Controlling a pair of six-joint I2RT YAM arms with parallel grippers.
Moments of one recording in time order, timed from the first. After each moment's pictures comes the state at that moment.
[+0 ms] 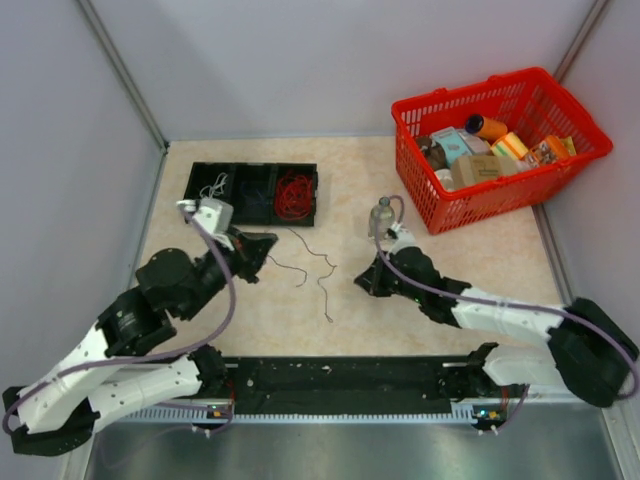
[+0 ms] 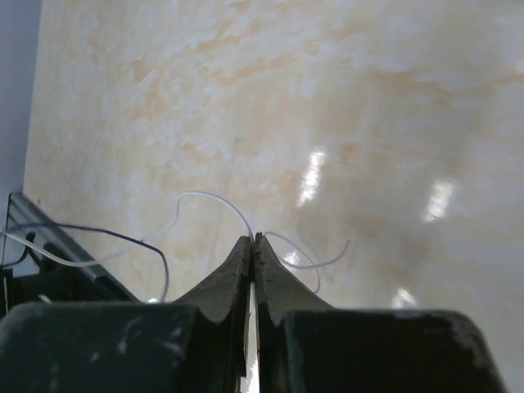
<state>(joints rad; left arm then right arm) -0.98 0.66 1.04 -0.46 -0.27 -0.31 0.82 1.28 0.50 0.26 -0.05 0.77</state>
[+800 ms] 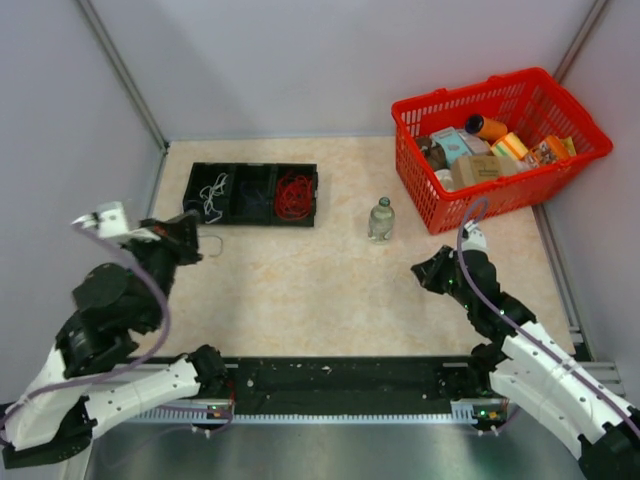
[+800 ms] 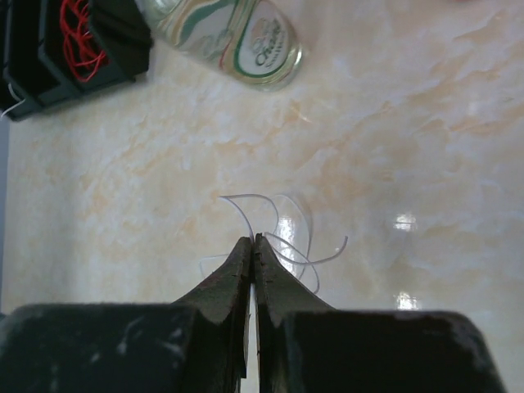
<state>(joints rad) -0.98 0.49 1.17 -0.49 -0.92 -0.27 0.49 0.65 0.41 -0.25 0.13 0.76</state>
